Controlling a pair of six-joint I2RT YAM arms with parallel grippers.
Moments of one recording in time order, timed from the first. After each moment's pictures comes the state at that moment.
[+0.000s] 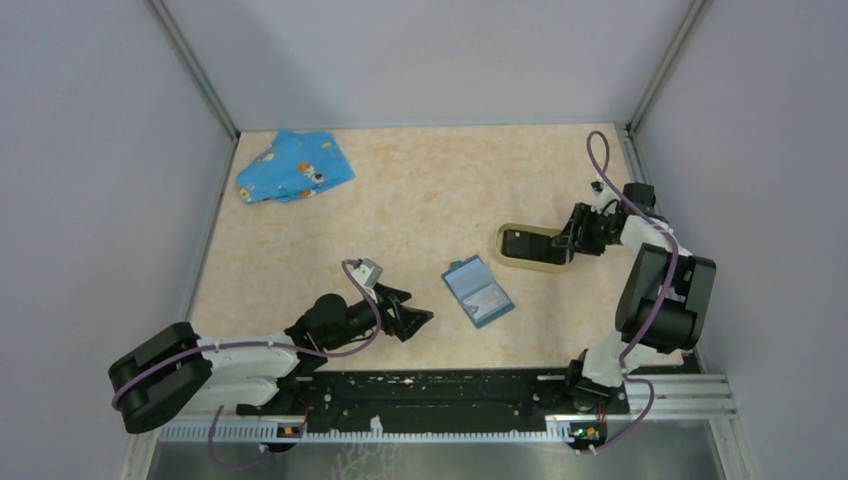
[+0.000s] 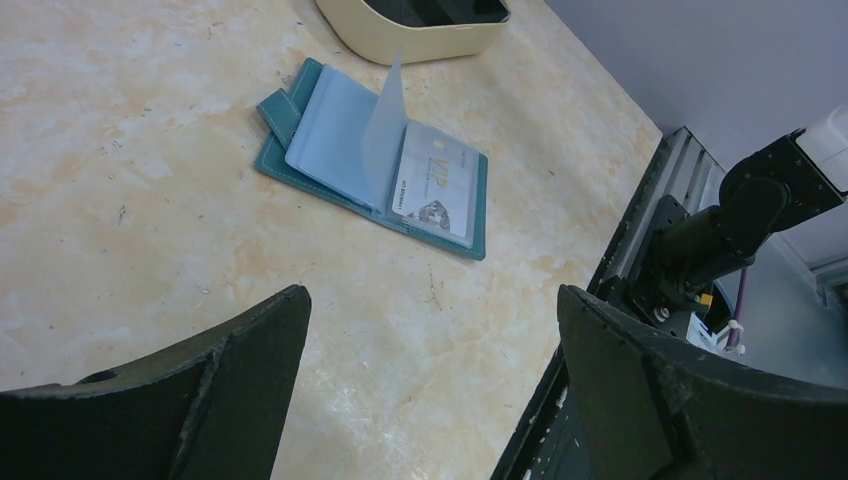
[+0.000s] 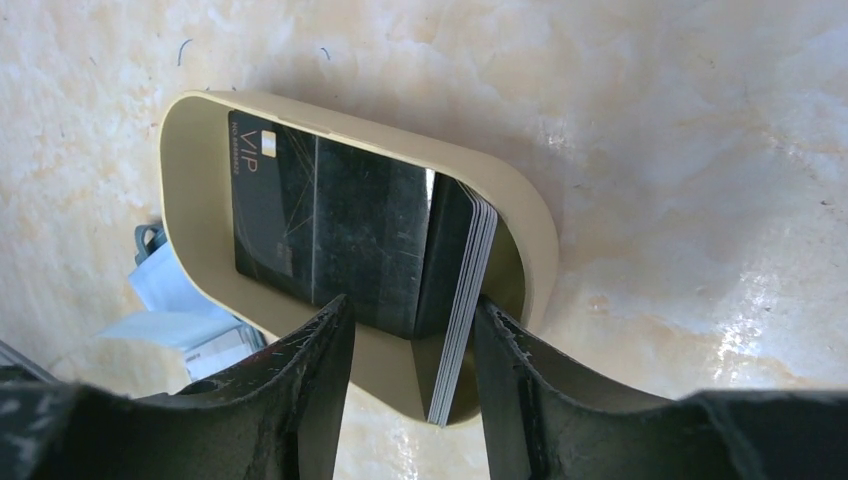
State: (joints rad) left arm -0.98 1.12 0.12 0.90 0.00 -0.54; right arm -0.32 1.59 0.94 -0.45 -0.63 -0.05
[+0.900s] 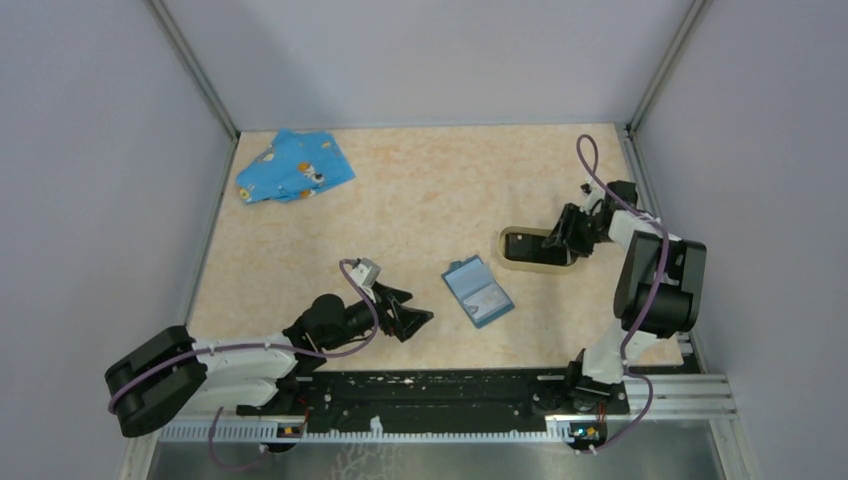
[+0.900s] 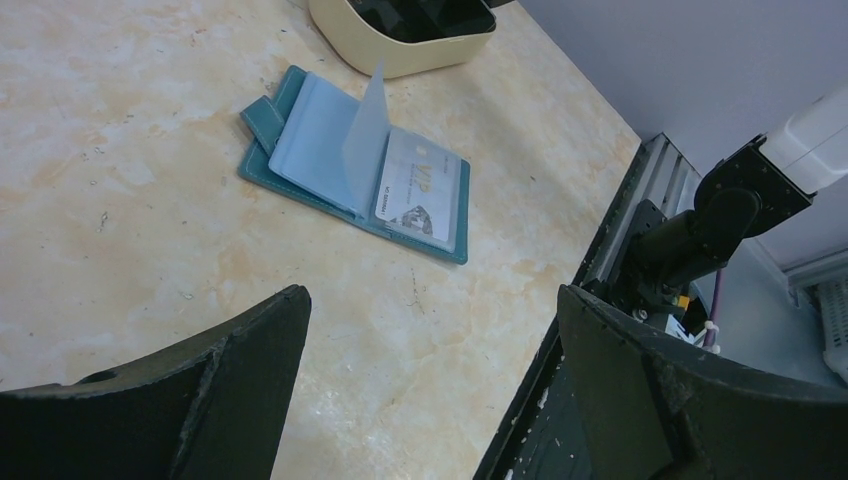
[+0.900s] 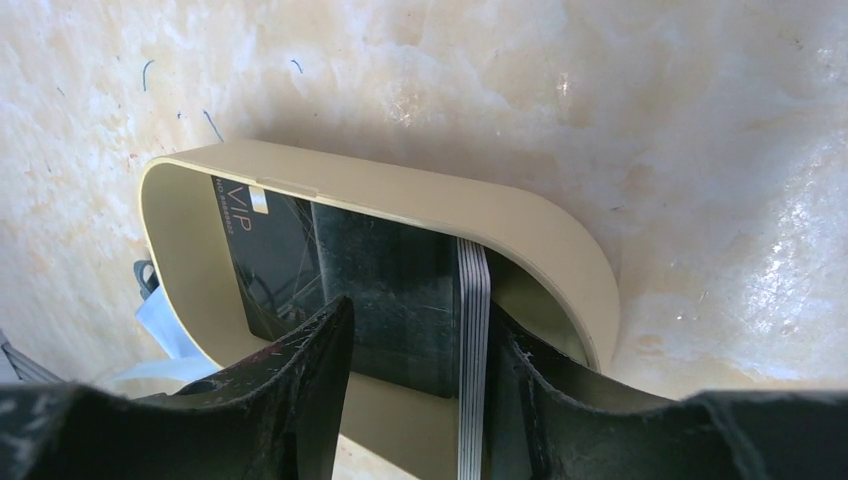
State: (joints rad) left arm -0.98 1.09 0.12 0.89 0.02 -0.56; right arm -0.24 1.69 0.96 -0.42 -0.54 0.10
